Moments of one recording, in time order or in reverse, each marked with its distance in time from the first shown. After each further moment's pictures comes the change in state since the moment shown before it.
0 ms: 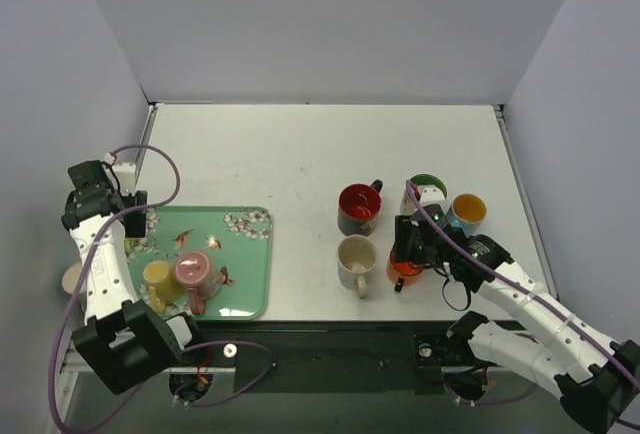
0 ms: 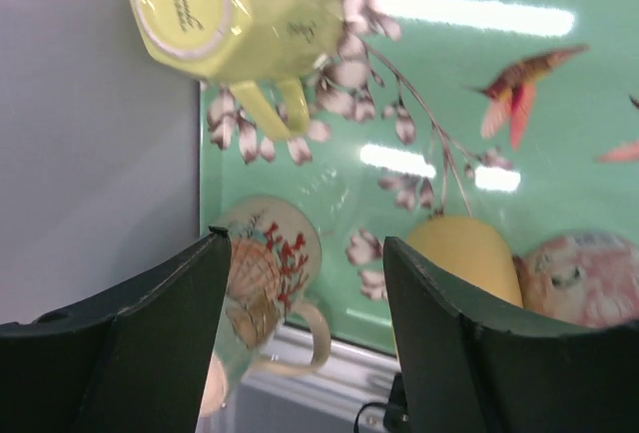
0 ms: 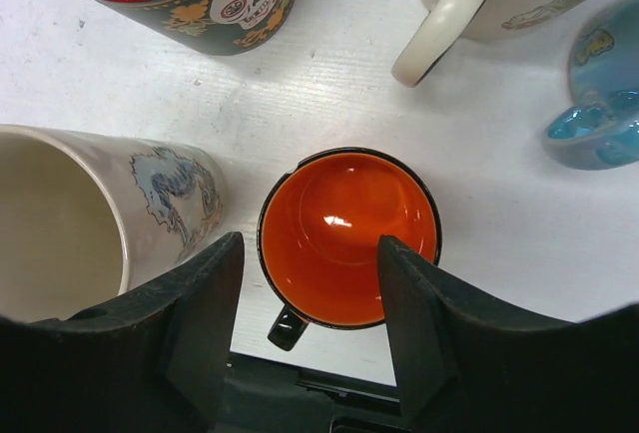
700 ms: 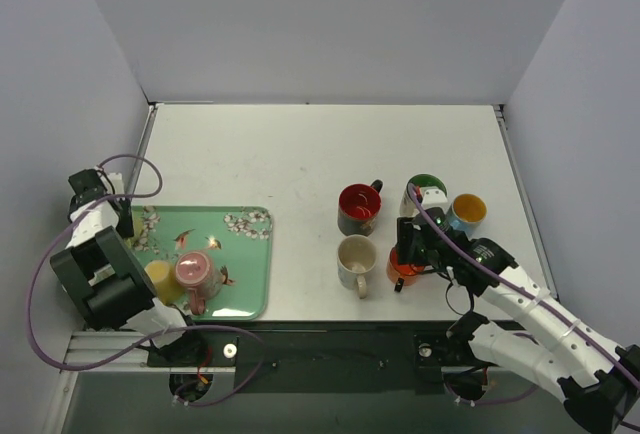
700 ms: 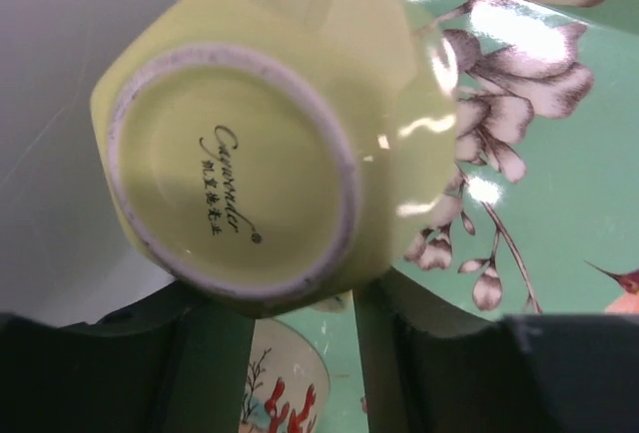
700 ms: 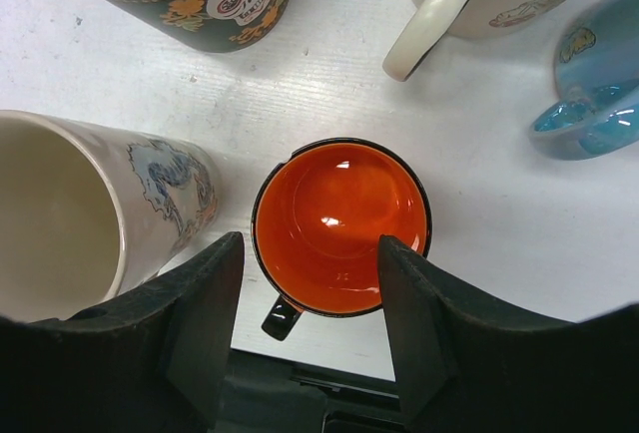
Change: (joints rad) left arm 0.126 0.383 -0.094 0.450 -0.036 -0.087; right arm 0.027 -0.053 0.004 -0.034 0.037 0.002
